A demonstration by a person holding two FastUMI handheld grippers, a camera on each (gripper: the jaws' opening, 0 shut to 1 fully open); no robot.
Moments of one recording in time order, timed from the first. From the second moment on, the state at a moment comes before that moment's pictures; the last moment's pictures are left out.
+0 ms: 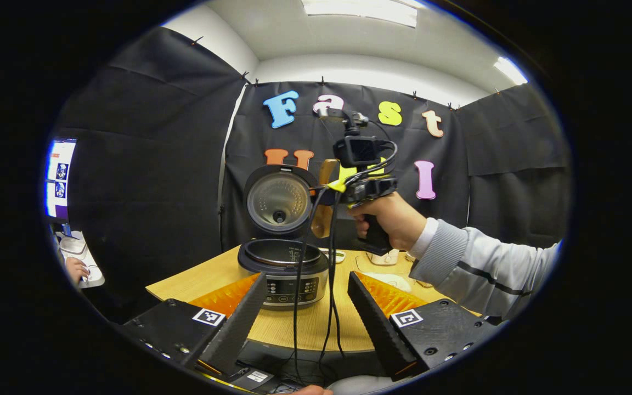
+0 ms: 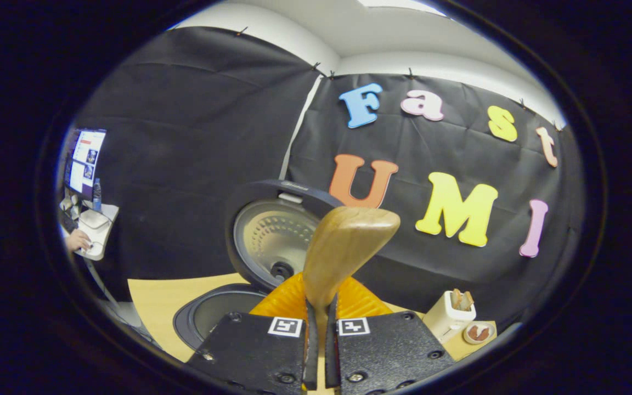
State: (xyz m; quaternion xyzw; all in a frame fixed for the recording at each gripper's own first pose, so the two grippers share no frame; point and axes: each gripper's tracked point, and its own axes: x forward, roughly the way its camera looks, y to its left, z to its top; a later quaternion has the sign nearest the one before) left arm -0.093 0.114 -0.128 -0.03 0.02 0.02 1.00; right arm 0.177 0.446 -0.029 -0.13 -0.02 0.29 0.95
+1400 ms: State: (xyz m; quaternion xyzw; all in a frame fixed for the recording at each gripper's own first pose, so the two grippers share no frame) left arm -0.036 0.029 -0.117 0.02 0.03 -0.02 1.00; right arm 0.280 0.051 -0.110 -0.03 0.07 0.07 0.99
